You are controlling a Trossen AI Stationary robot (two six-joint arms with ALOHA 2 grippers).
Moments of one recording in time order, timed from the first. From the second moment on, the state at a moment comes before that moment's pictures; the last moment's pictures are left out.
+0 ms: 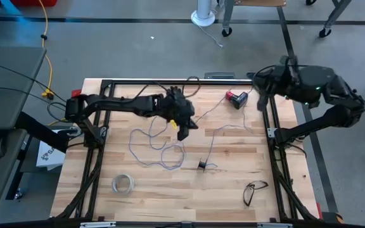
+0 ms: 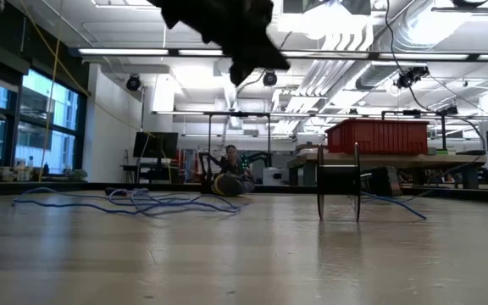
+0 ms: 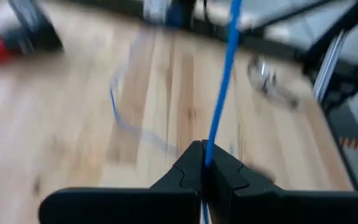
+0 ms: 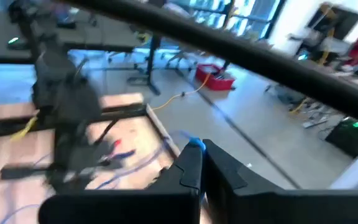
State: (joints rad) left arm 0.14 1.72 1.34 -0.26 0.26 -0.14; right arm 0.07 1.06 1.69 -0.90 0.62 -0.07
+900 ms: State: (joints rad) left arm 0.10 1.36 0.83 -0.40 0.18 -0.27; right arm 0.07 1.06 1.86 -1.06 0.74 -0.15
